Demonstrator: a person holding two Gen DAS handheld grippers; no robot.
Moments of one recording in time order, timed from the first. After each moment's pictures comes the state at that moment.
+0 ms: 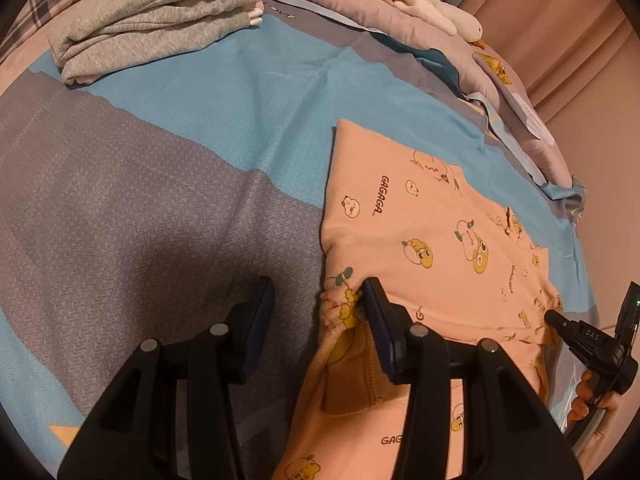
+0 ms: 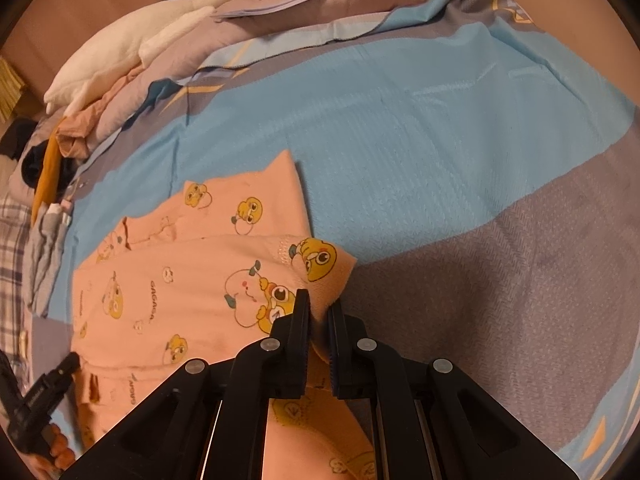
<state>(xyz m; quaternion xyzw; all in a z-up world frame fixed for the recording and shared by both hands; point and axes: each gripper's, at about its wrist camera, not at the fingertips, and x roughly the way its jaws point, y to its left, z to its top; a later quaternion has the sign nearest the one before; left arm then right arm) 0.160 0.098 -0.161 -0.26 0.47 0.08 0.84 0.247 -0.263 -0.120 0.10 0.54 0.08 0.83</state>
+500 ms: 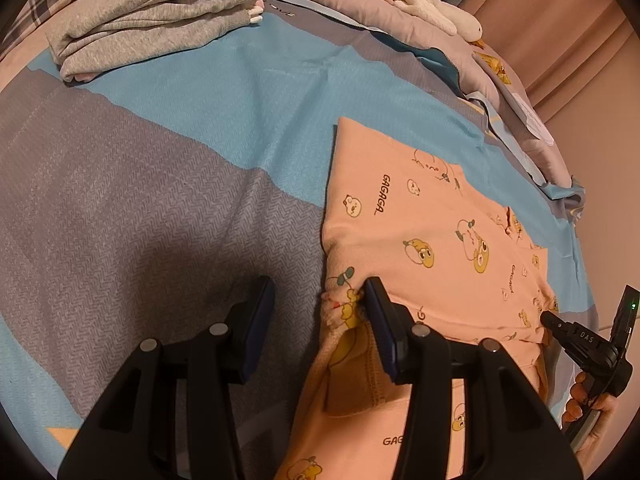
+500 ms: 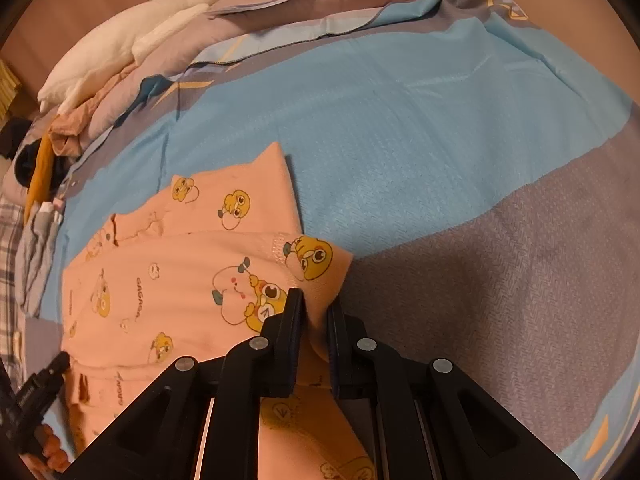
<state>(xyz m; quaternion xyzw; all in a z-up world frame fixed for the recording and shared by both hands) 0.160 0.098 -0.163 -0.27 0.47 0.08 0.84 0.245 -0.265 -0.125 0.10 0.54 0.07 0.83</state>
